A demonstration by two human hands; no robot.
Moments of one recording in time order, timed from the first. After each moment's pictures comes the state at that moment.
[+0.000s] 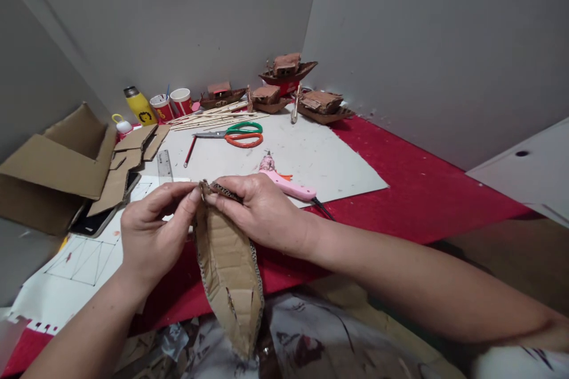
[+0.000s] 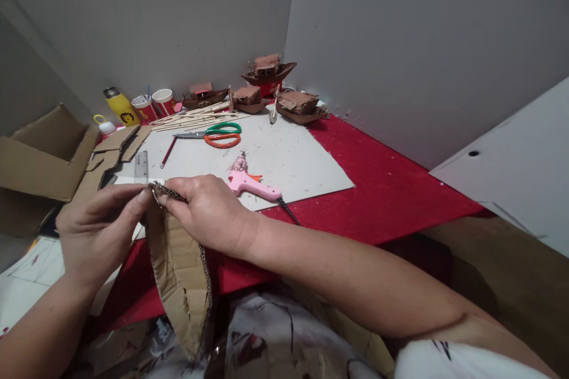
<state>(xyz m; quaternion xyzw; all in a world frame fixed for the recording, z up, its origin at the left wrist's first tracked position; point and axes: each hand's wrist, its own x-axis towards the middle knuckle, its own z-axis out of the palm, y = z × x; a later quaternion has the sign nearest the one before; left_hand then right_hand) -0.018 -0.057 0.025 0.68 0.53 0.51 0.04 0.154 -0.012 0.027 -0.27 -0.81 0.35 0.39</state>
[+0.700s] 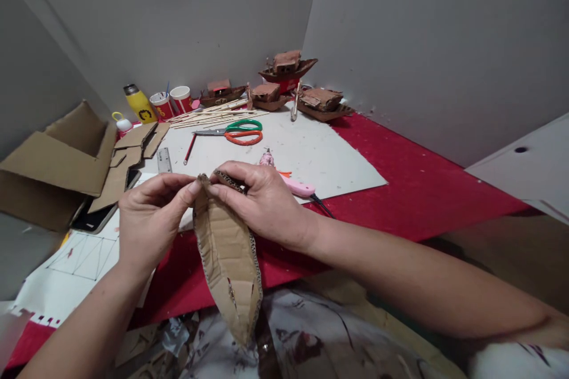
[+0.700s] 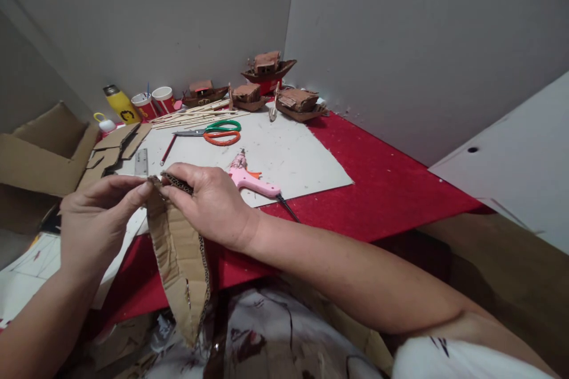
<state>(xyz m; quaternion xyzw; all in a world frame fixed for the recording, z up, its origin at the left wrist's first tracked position) -0.015 -0.050 0.030 0.59 0.55 0.56 0.18 0.154 -0.011 0.024 -0.27 -0.77 0.35 0.46</state>
